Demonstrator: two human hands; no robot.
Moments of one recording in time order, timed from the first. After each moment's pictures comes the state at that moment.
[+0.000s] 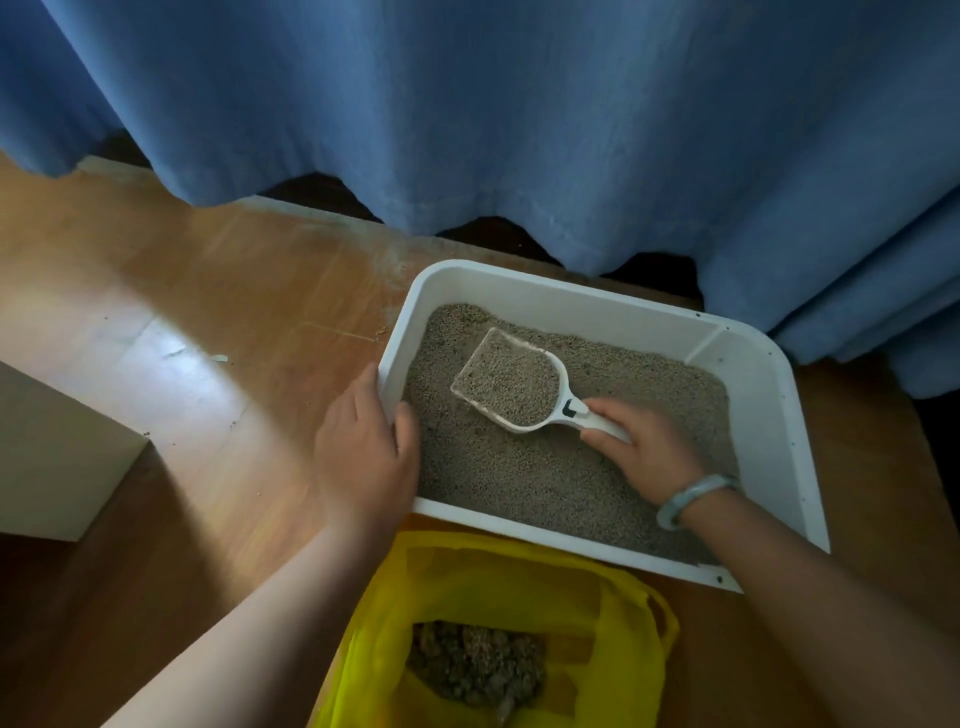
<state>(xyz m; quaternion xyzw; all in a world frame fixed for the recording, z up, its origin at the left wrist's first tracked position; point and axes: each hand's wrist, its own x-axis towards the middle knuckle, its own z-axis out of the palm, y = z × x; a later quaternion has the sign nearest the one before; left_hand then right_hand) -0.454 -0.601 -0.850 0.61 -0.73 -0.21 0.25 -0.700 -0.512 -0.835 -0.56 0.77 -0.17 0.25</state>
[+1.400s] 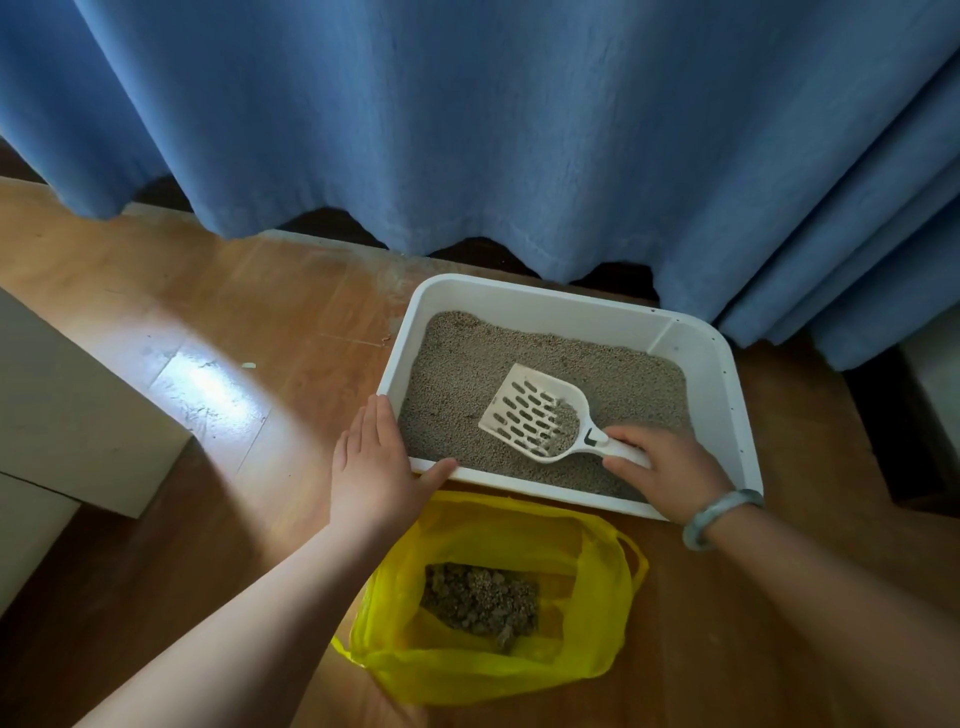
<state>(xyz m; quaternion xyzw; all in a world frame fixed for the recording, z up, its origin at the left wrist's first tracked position) -0.426 -0.557 -0.830 0.57 -0.80 -0.19 0.08 -0.689 -0.437 -0.798 -0.53 0.81 -0.13 0.22</state>
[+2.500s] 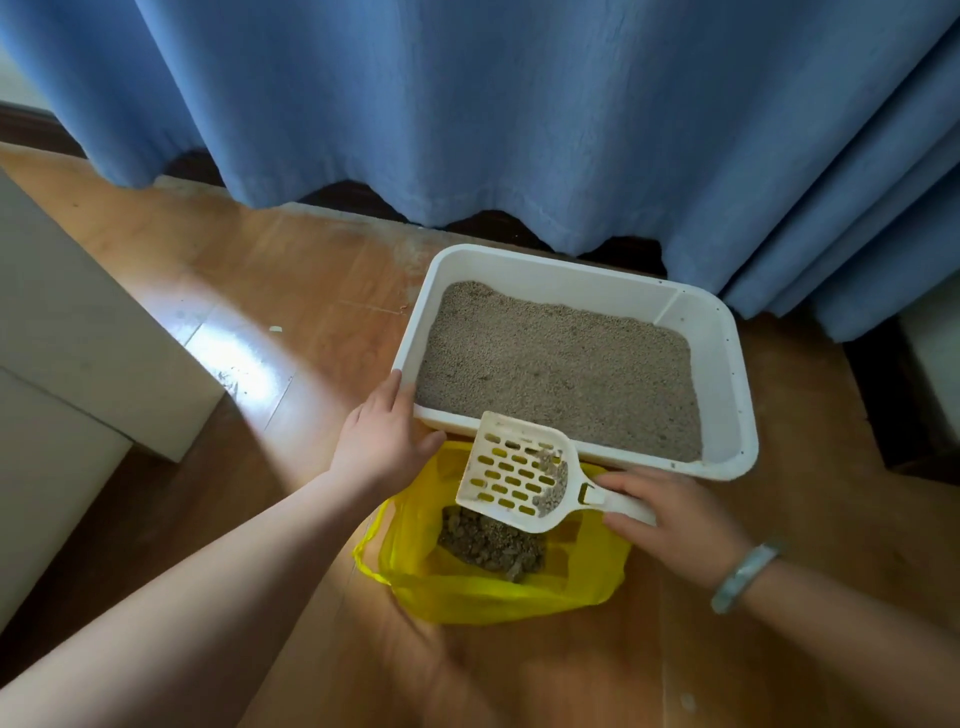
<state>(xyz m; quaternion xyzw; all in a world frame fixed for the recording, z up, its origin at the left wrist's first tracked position) -0.398 -0.555 -0.818 0.51 -0.84 -0.21 0.00 -0.638 -0.365 -0.789 -0.61 0.74 -0.12 0.25</state>
